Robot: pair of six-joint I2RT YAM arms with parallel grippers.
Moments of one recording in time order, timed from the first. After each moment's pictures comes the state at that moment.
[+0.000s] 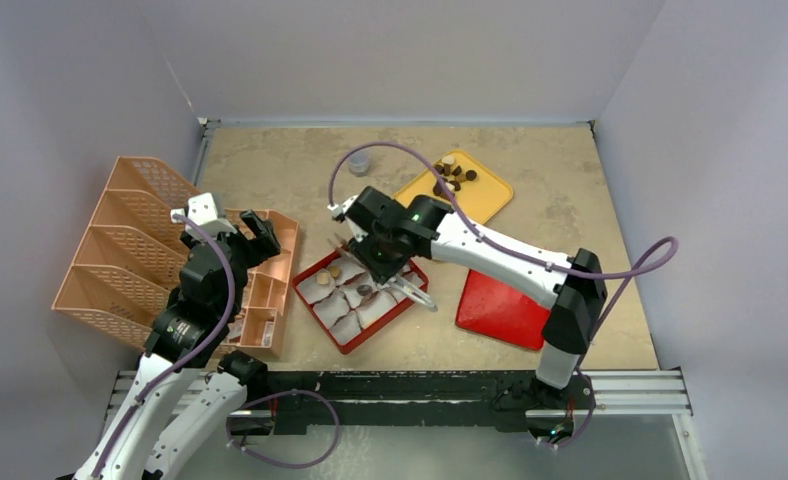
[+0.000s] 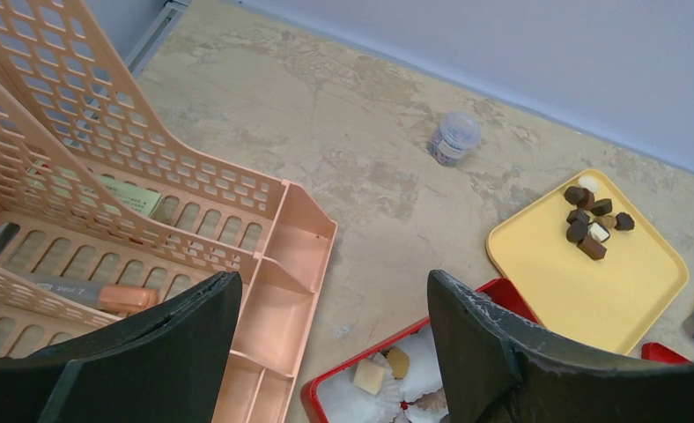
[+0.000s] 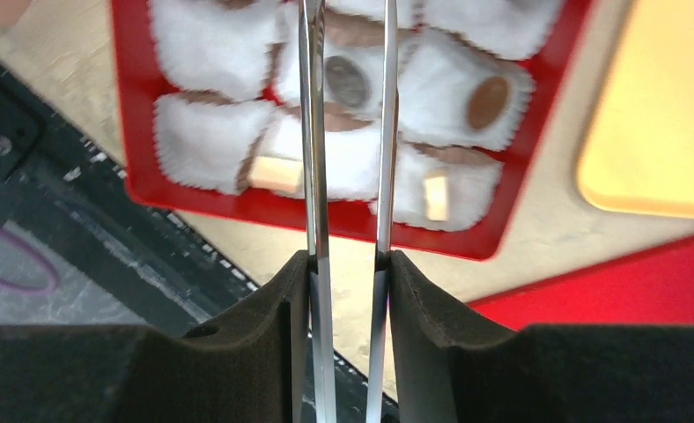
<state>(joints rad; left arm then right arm) -0.43 0.53 0.79 -0.49 -0.55 -0.41 1.04 1.78 1.69 -1.03 0.07 0.19</state>
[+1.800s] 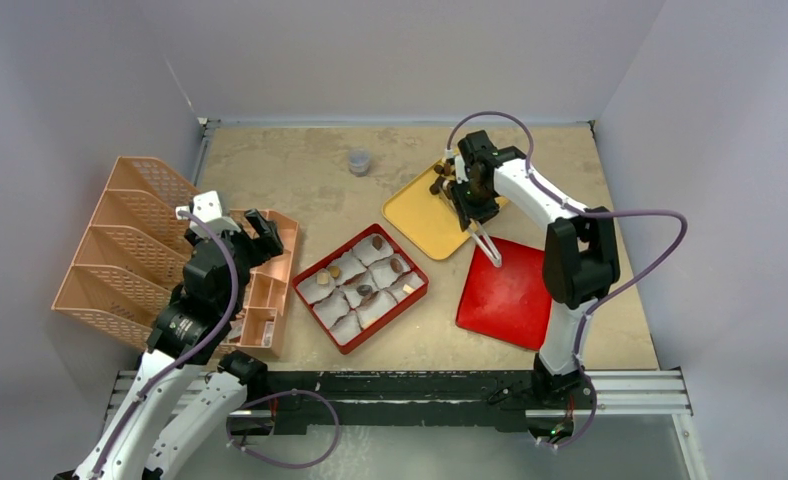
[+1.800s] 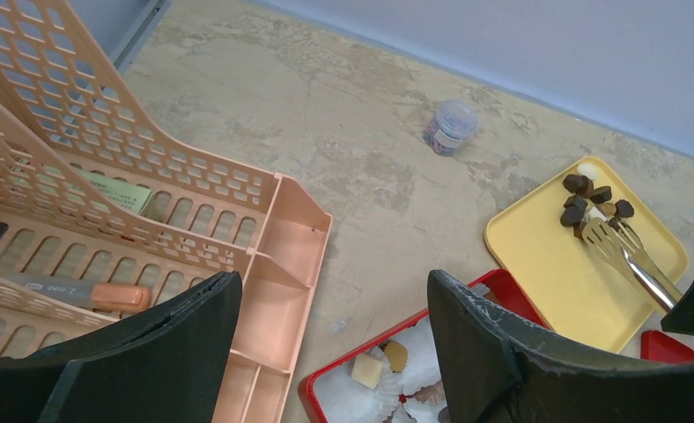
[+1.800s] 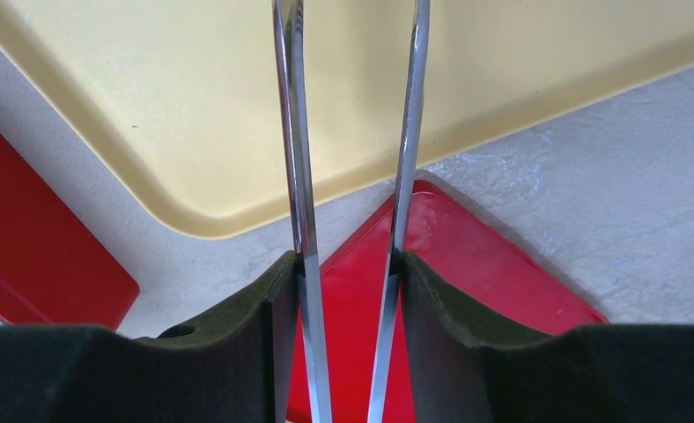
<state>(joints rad) -0.43 0.55 0.79 -0.49 -0.53 -0.41 0.34 1.91 1.57 -0.93 0.03 0.00</state>
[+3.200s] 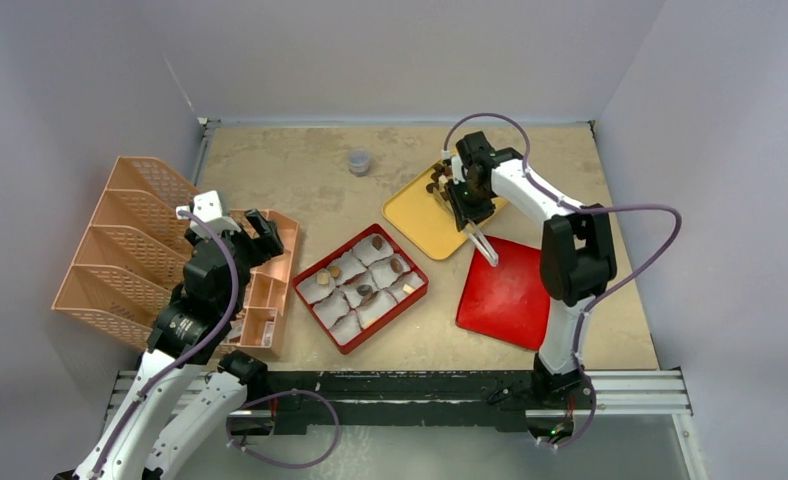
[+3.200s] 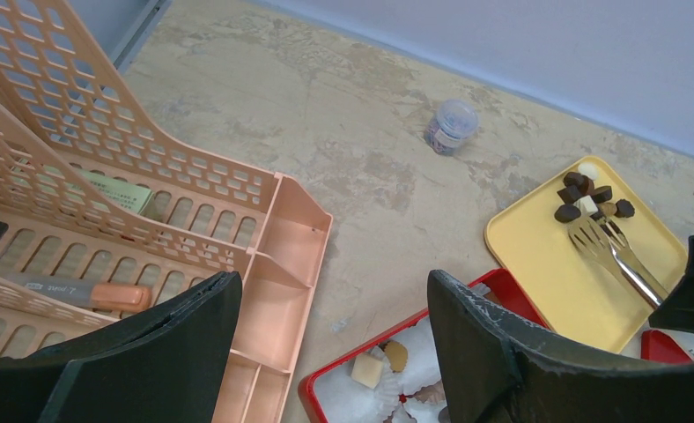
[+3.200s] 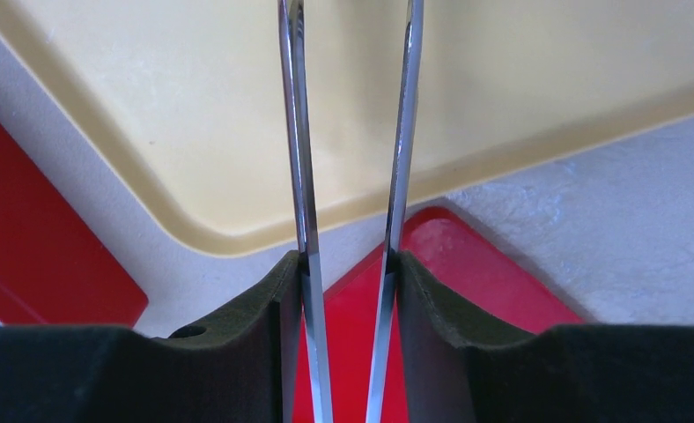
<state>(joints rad) -0.43 0.56 0.79 -0.49 -0.53 -0.41 0.35 1.96 1.59 -0.89 -0.01 -0.02</state>
